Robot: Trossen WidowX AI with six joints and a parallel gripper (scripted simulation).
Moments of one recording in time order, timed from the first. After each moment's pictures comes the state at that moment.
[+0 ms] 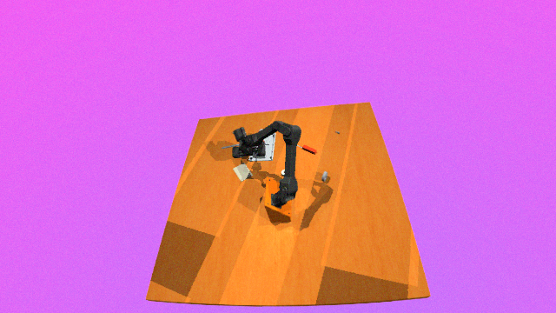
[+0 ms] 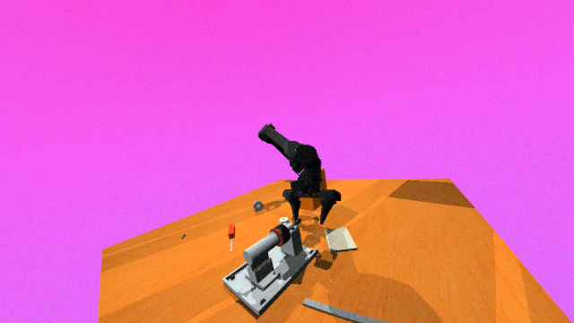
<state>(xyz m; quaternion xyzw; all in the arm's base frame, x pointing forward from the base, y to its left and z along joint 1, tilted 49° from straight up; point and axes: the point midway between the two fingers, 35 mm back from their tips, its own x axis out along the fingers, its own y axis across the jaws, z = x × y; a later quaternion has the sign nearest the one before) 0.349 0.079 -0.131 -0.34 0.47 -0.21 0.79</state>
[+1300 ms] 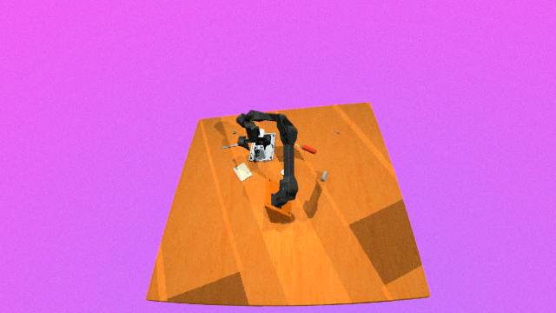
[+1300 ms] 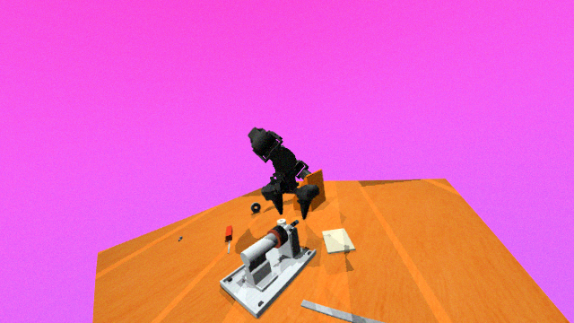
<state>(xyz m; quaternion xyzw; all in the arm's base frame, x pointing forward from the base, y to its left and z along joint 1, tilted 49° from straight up) 0.375 0.073 -0.084 -0.26 0.64 -0.33 0.65</state>
